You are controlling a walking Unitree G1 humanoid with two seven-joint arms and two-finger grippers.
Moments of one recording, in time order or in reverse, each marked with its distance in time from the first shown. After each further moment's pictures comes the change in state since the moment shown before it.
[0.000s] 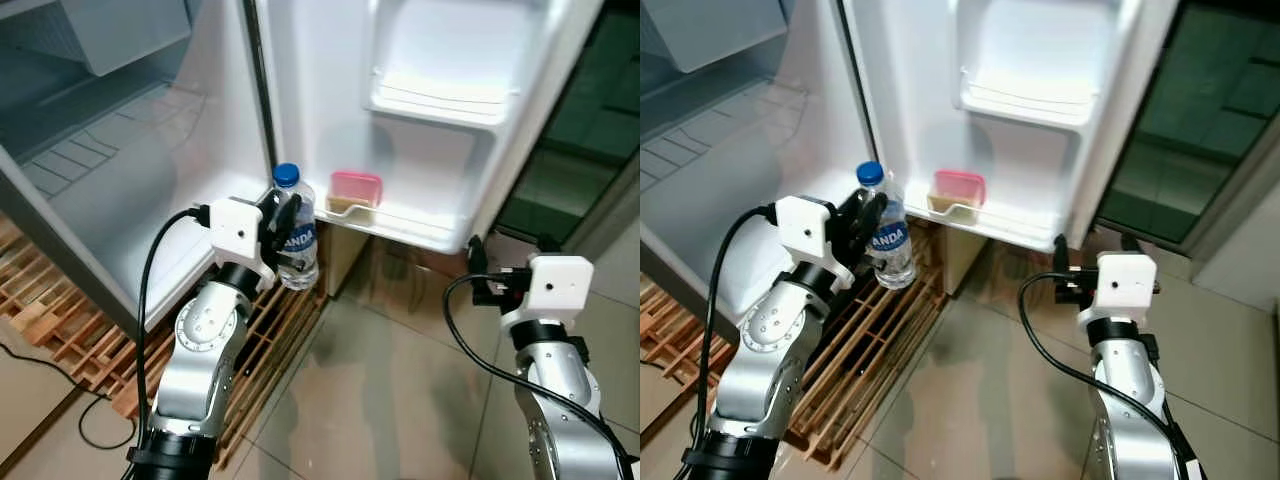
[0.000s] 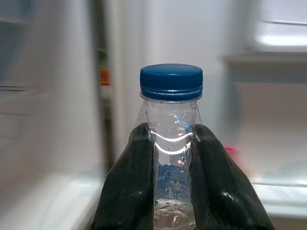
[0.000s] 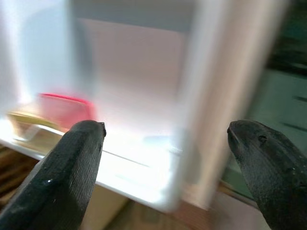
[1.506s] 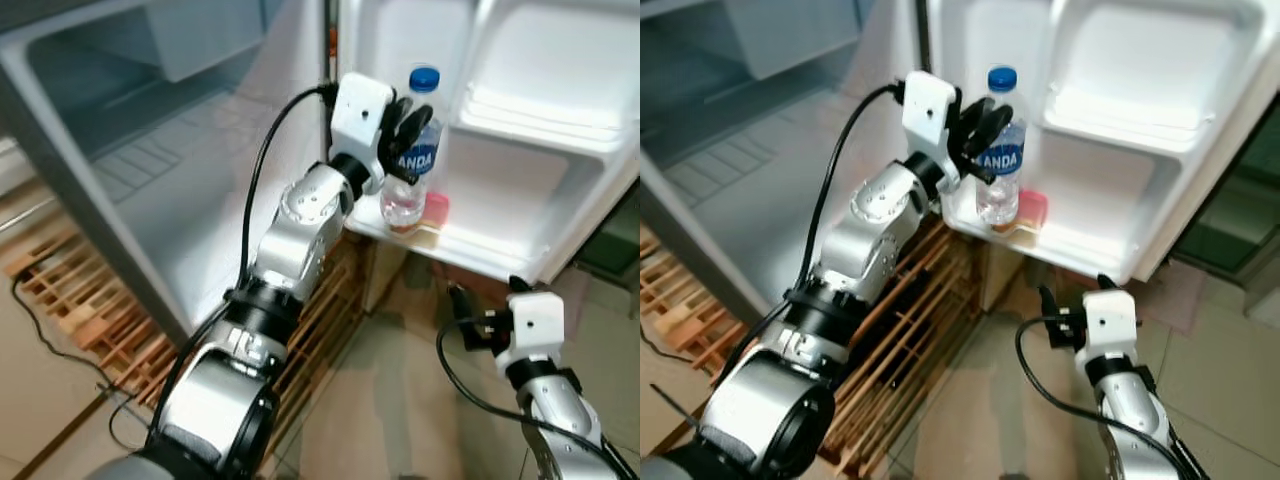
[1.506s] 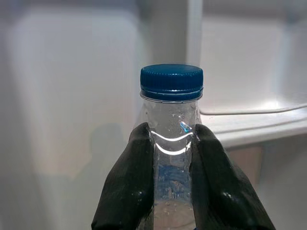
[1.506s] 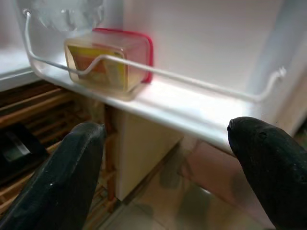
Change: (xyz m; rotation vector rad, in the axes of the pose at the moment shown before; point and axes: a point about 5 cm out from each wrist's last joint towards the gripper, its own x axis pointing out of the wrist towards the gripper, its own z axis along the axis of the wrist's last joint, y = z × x) left arm 0.126 -0.078 0.053 -0.083 -0.070 -0.363; right arm -0.023 -0.006 -0.044 -0.026 0.164 0.117
